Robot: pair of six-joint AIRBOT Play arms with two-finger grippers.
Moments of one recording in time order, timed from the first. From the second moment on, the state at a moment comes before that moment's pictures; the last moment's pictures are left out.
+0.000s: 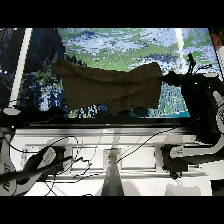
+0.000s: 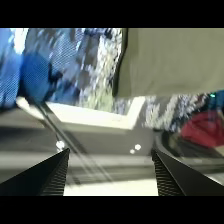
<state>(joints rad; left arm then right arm) 0.48 -0.96 0.40 0.89 -1.09 -1.12 -0.38 -1.55 1.00 -0.53 1.06 0.79</state>
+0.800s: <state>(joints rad) 0.25 -1.22 0.46 0.69 -0.88 -1.00 -0.38 -1.48 1.00 -0.51 1.13 0.78</state>
